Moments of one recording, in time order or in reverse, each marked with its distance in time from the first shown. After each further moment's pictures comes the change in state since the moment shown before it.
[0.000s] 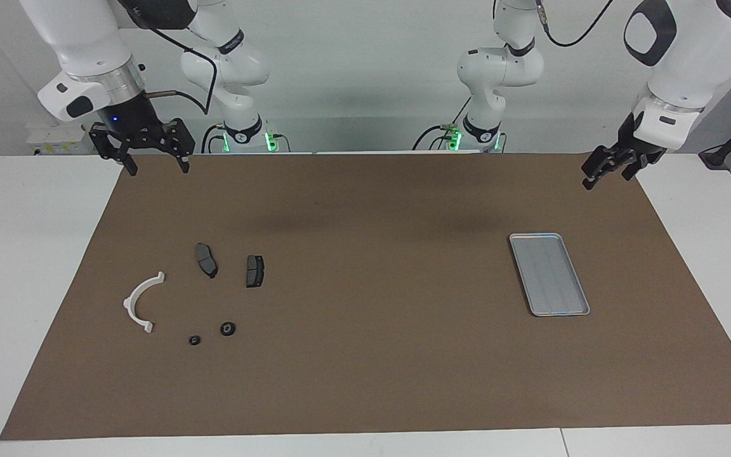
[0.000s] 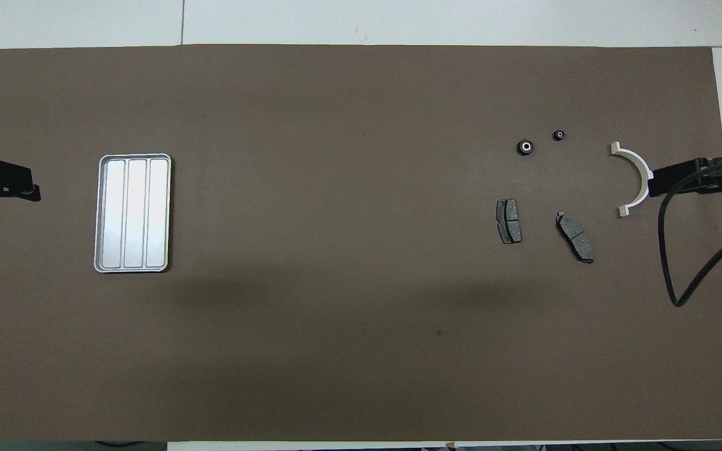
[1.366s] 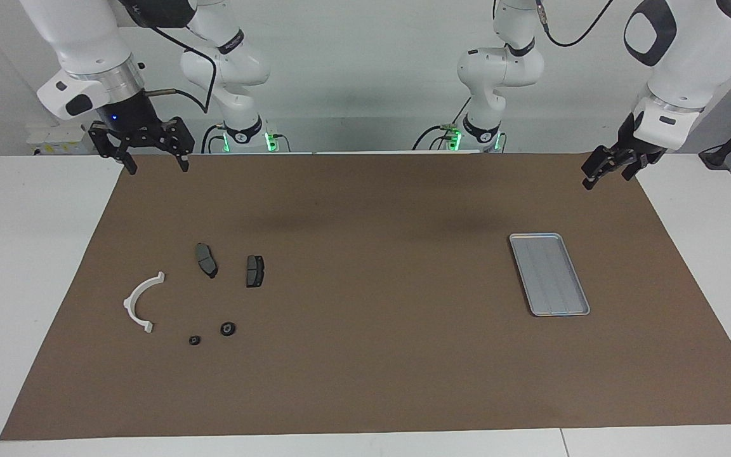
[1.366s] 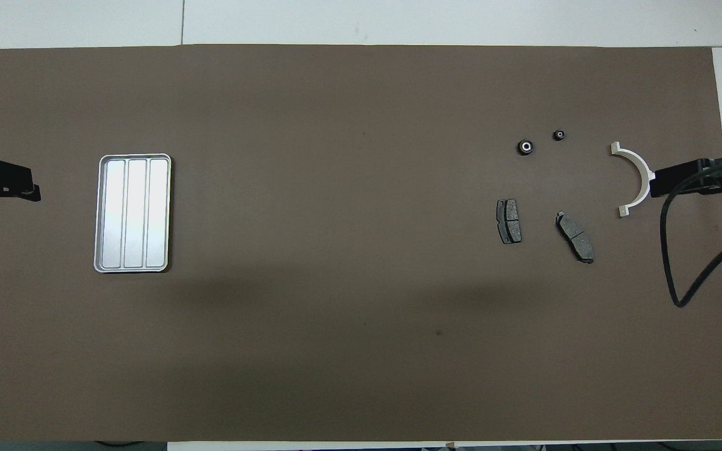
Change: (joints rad) left arm 0.000 0.000 0.000 0.000 0.000 0.000 0.000; right arm 0.001 -0.004 0.002 -0.002 0.000 -0.003 -0.001
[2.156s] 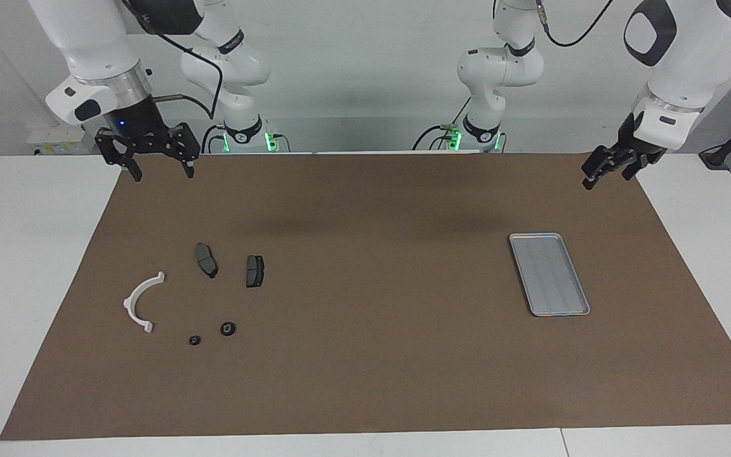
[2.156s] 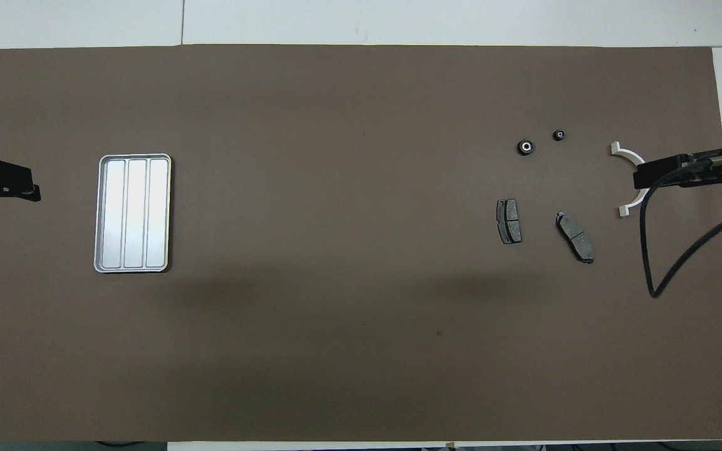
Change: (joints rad) left arm 0.000 0.000 0.000 0.000 0.000 0.000 0.000; right arm 0.012 0.056 0.014 -0.098 -0.002 0.184 -0.003
